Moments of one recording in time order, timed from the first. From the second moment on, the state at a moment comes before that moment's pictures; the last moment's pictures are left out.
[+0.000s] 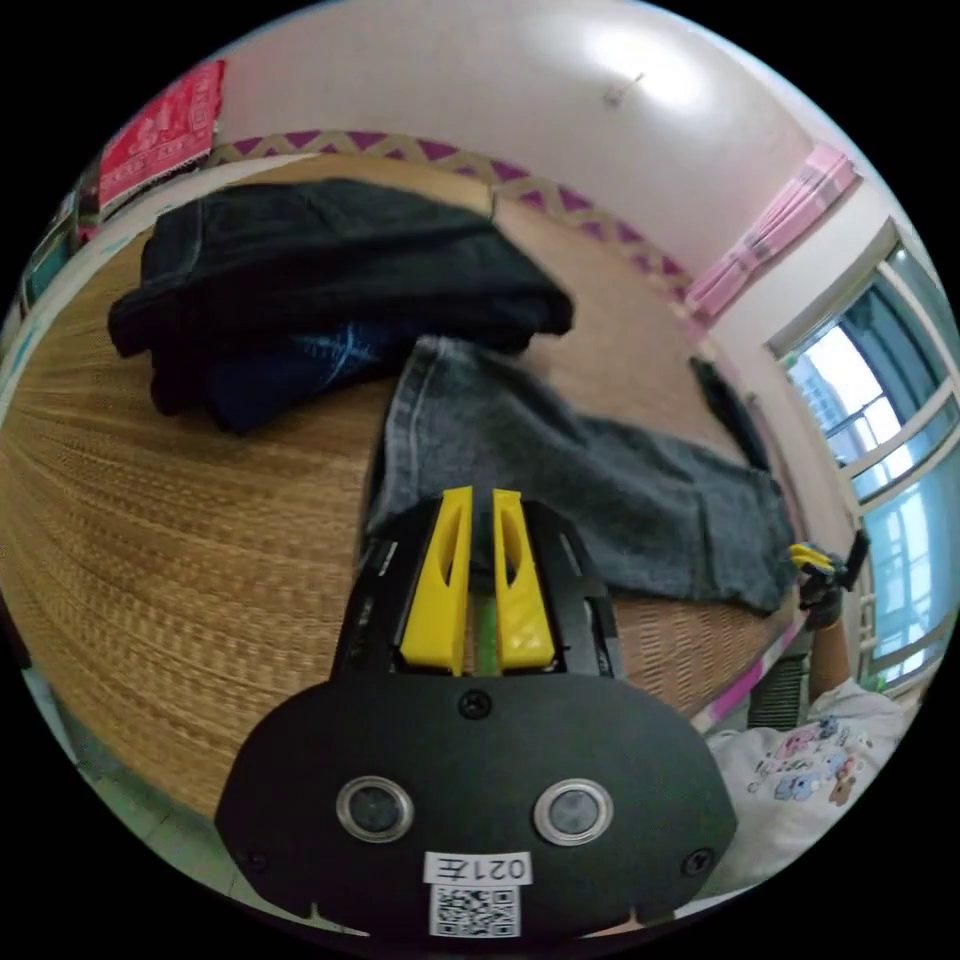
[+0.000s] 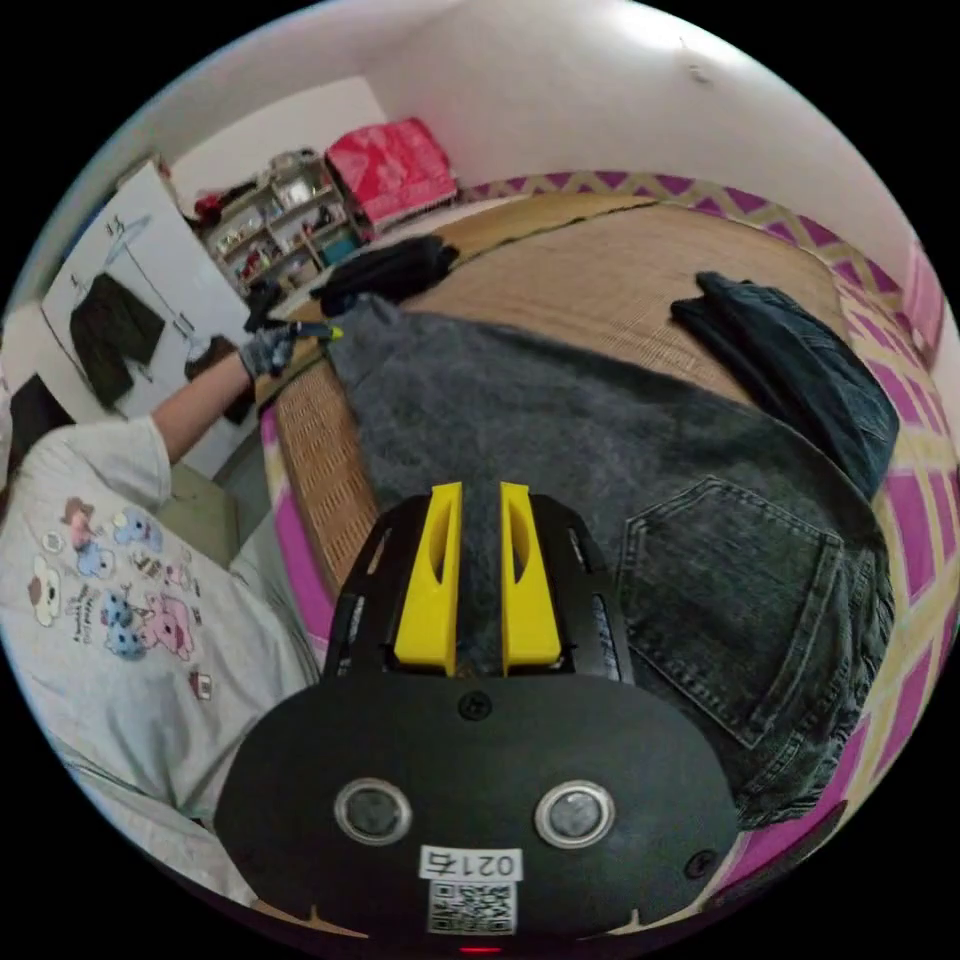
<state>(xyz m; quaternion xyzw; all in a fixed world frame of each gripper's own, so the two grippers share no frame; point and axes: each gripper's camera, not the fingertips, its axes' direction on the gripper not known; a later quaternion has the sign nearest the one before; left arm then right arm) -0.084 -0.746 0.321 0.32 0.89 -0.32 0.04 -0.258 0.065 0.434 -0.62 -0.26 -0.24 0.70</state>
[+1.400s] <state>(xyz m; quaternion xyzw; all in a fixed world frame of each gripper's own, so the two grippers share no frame) -0.238 -0.663 0.015 0.45 0.75 -0.49 -0.03 -0.135 0.087 0.327 -0.56 -0.14 -0.16 0.80</state>
